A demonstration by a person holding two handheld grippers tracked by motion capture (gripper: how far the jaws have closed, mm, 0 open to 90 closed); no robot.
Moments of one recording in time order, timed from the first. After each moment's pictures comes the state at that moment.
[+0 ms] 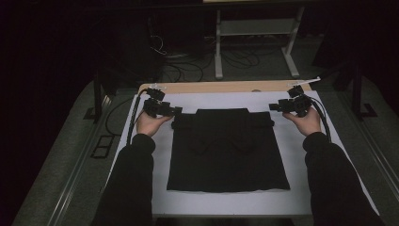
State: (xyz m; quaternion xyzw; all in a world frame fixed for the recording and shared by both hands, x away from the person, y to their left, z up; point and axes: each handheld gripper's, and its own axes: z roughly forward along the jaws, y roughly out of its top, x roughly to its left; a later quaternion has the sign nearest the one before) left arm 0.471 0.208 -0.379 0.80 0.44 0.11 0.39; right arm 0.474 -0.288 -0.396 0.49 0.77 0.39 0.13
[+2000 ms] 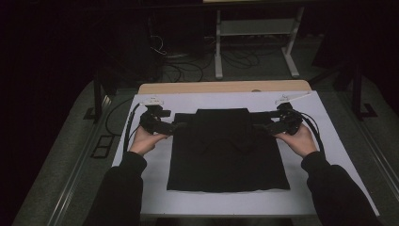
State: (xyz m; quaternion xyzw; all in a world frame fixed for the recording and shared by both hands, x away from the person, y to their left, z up) left arm 0.400 0.203 -0.367 0.79 0.35 0.08 0.49; right arm 0.402 -0.235 -0.385 0.40 0.81 0.43 0.08
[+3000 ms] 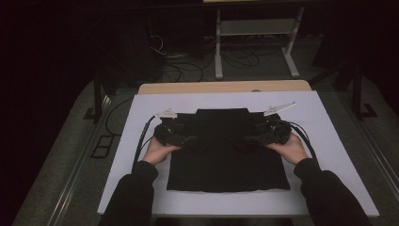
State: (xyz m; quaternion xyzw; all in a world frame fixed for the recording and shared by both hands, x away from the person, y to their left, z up) left arm 0.396 0.175 -0.420 0.81 0.35 0.01 0.47; right arm 0.393 -0.210 -0.415 0.36 0.83 0.42 0.02
